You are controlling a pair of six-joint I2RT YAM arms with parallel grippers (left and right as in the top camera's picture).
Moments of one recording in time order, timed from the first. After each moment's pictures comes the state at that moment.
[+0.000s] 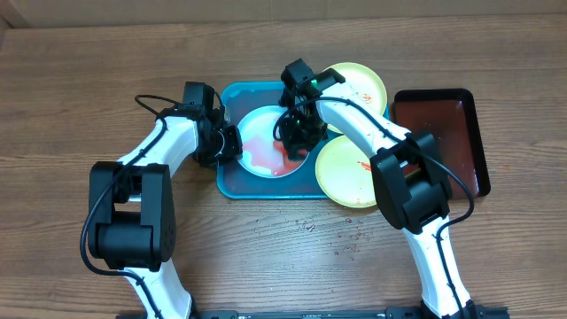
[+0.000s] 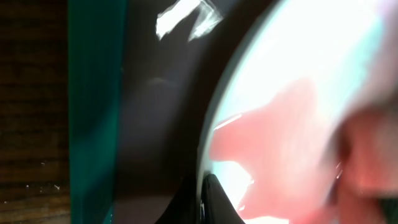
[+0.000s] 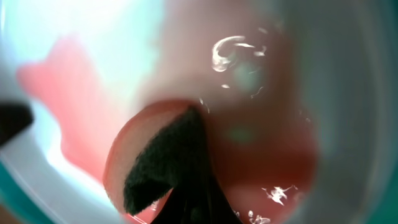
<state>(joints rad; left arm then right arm) -0.08 1.97 1.23 -0.64 0.33 -0.33 0.52 2.38 1.95 -1.04 -0.29 0.26</state>
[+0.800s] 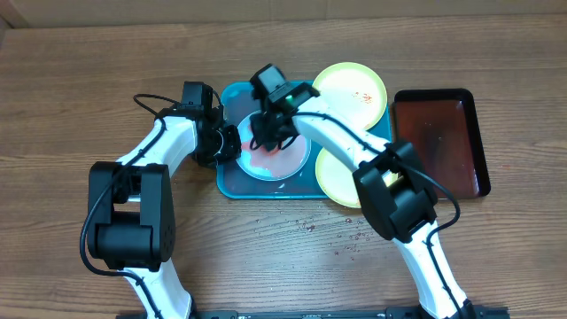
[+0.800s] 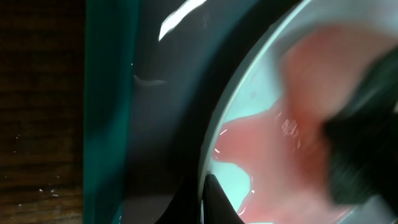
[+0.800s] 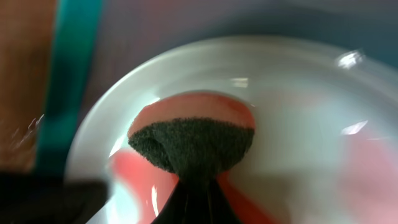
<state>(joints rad) -0.08 1.97 1.23 -0.64 0.33 -0.33 0.65 2.38 1.95 -0.78 -0.20 0.36</state>
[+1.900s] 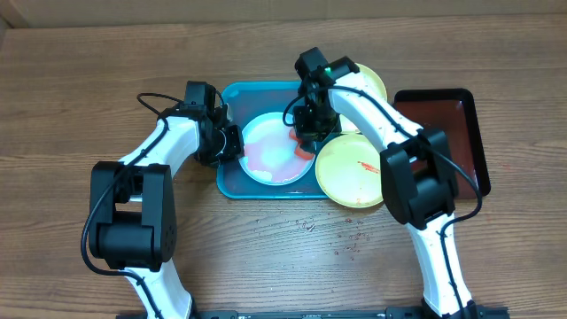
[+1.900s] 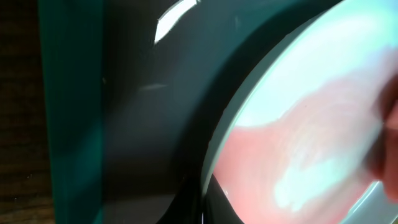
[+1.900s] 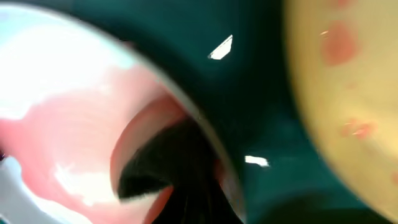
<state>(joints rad) -0.09 1.97 1.23 -0.63 0.34 -0.31 0.48 2.38 2.01 -1.13 -0.24 0.36</state>
